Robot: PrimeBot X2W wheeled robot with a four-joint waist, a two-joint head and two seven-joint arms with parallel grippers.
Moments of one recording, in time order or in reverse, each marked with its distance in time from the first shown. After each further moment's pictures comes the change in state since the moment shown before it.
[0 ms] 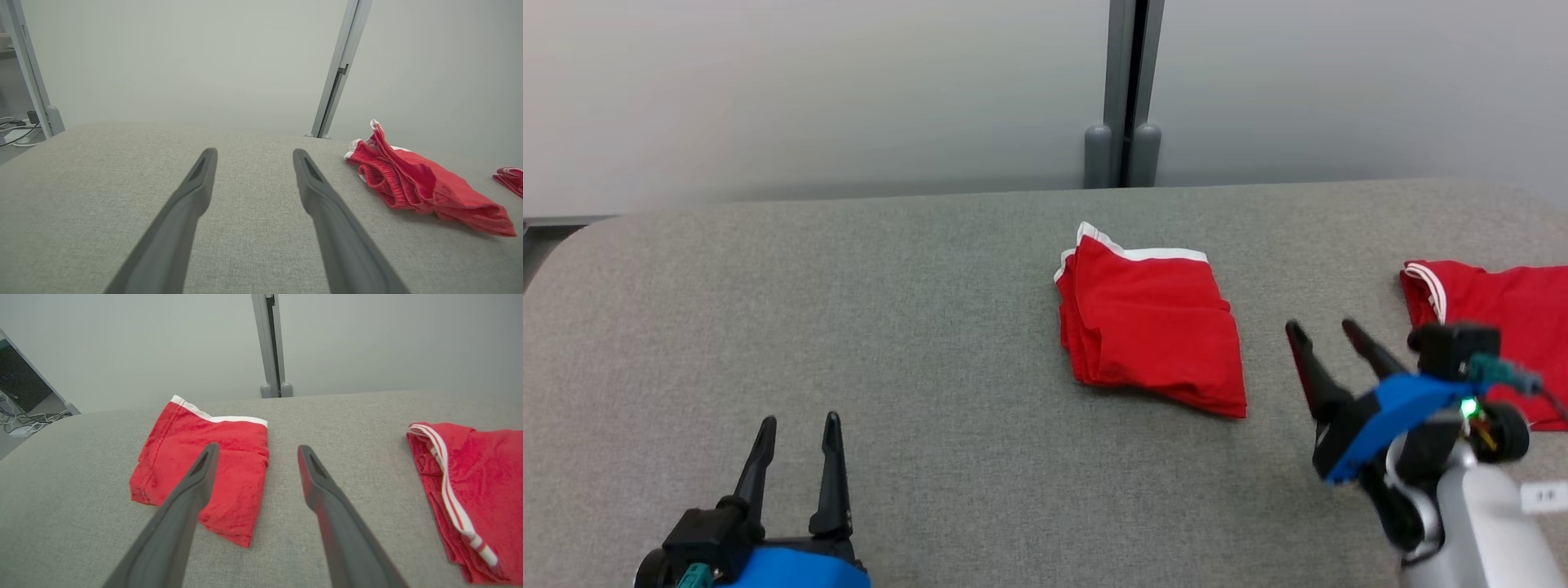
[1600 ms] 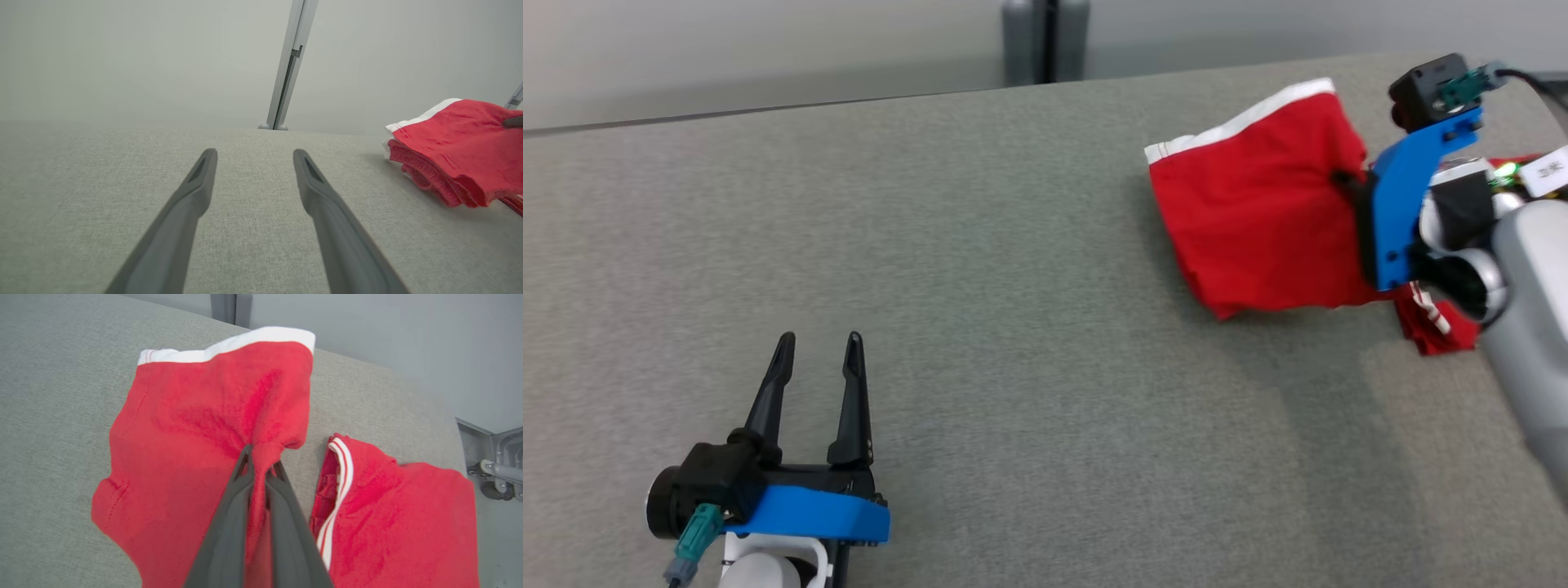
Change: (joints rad) left arm -0.125 -0.016 -0.039 -0.055 0.015 0.000 0.000; right arm -0.662 -0.304 0.376 0.414 0.181 0.000 0.392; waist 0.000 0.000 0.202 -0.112
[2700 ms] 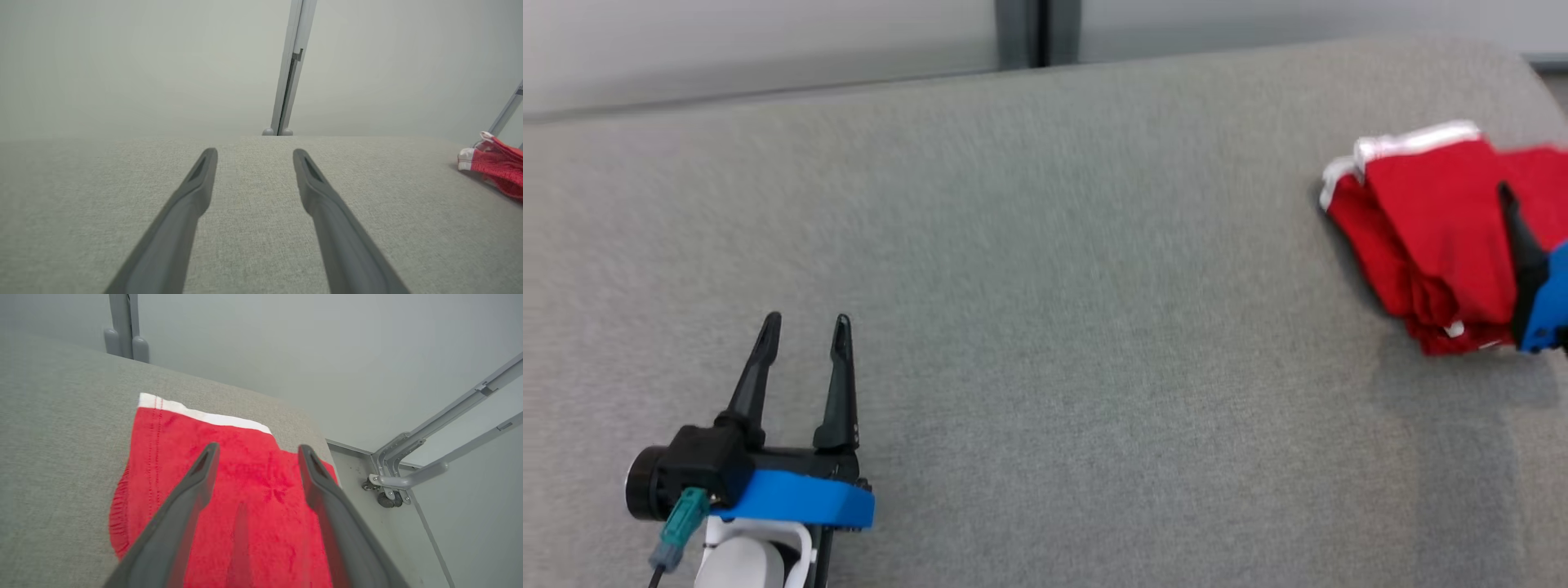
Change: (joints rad) left arm -0.048 0.055 -0.029 -0.003 0.004 0.000 0.000; right arm 0.199 -0.152 -0.235 0.079 -0.259 0.000 -0.571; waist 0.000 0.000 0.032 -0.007
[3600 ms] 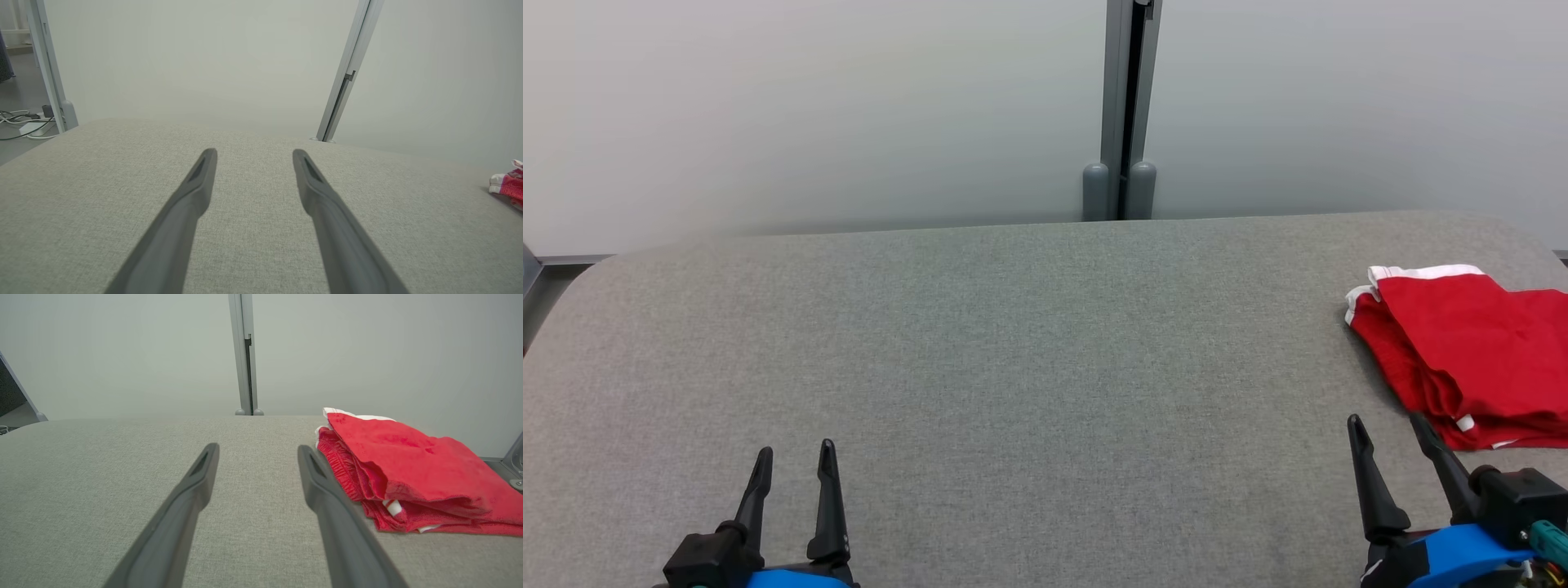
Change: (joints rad) left arm 0.195 -0.050 0.070 0.082 -0.038 0.030 0.000; right arm 0.736 0.423 -0.179 -0.646 -0.007 0.000 -0.077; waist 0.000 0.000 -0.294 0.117
